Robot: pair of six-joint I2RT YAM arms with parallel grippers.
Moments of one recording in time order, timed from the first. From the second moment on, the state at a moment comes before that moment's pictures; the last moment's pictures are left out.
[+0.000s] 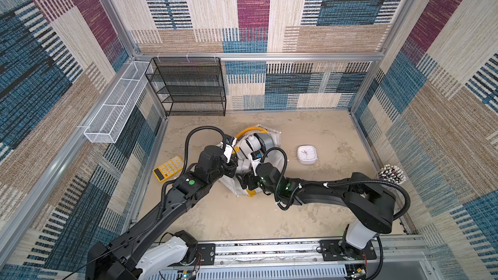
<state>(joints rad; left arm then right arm) -0.59 1.03 0.84 -0.31 -0.10 -0.05 1.01 1.70 0.89 0.34 0.18 0.51</state>
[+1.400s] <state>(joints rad) -0.61 1.00 0.82 -0.33 -0.13 -0.05 0.87 1.75 0.94 0.25 0.08 0.75</state>
